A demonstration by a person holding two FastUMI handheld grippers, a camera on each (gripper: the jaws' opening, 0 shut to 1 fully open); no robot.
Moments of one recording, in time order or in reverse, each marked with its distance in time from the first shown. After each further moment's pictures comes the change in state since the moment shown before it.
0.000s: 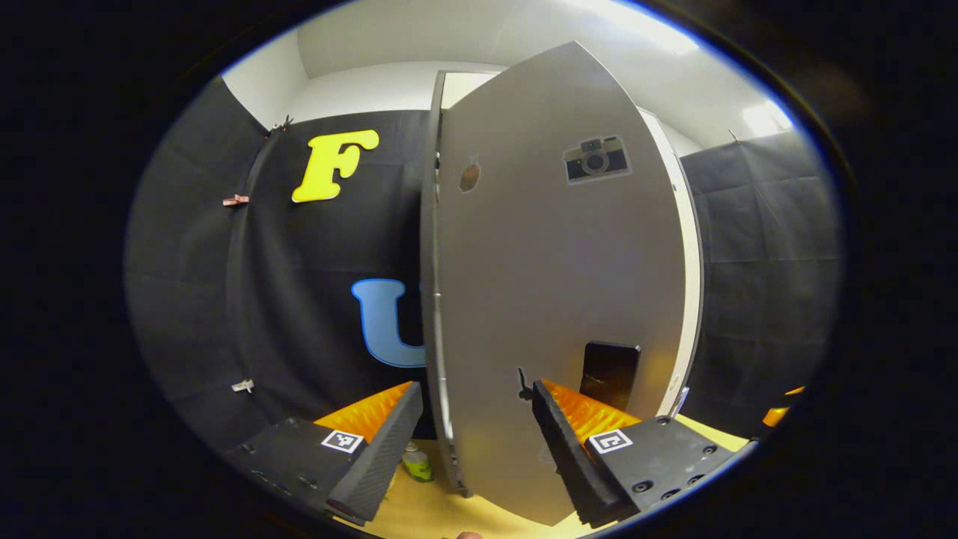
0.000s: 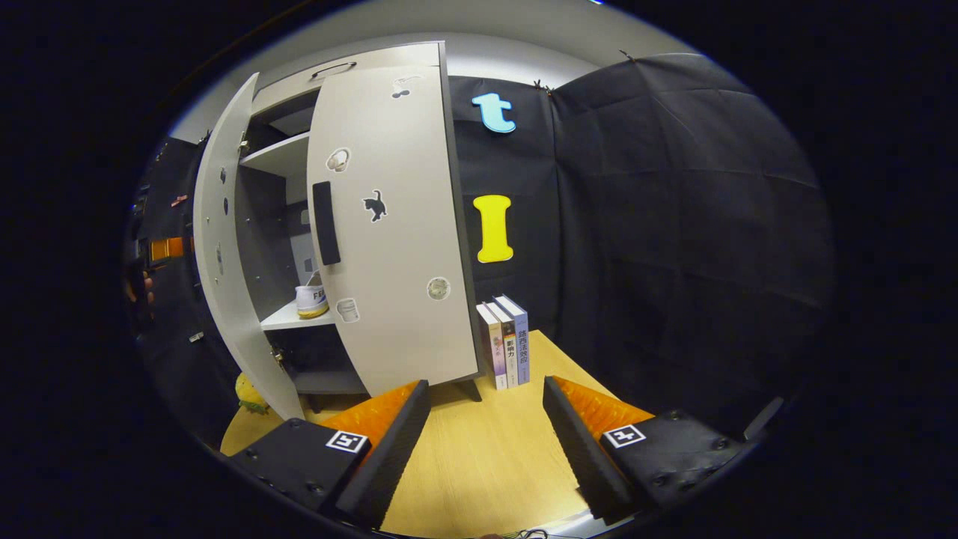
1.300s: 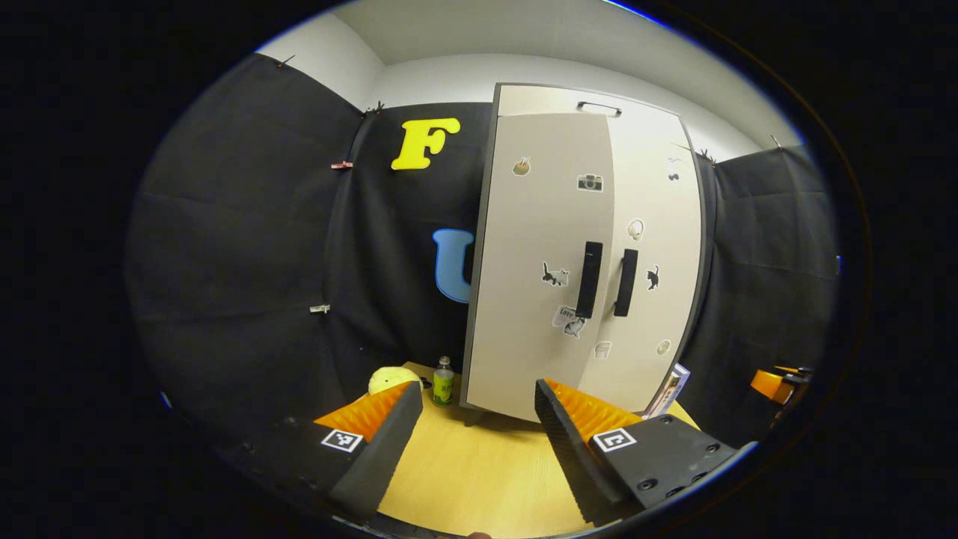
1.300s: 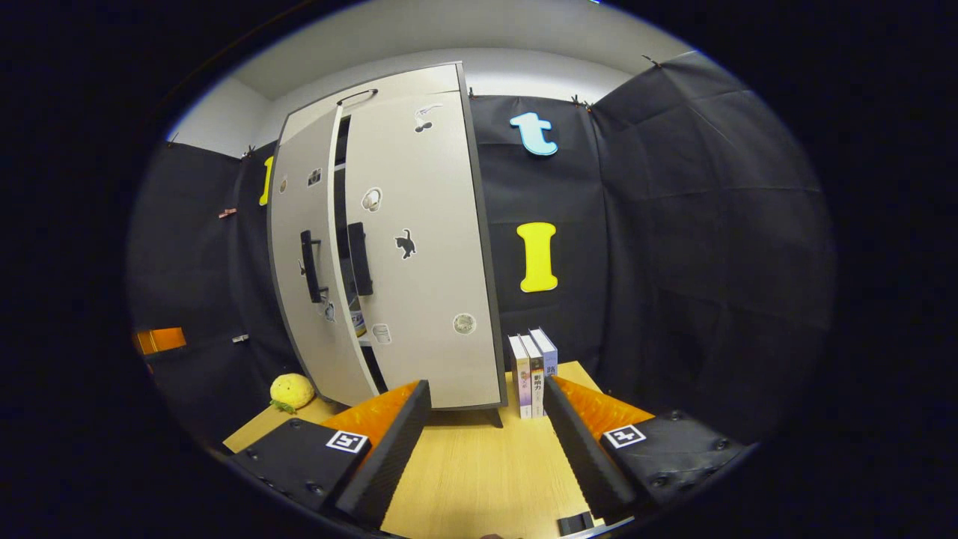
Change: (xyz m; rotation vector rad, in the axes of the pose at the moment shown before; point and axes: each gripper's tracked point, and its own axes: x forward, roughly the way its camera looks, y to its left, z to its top) left arm -0.227 -0.059 -0.092 -0.127 0.089 0.299; right arm -0.018 0.004 0.039 0.000 -0.077 0.260
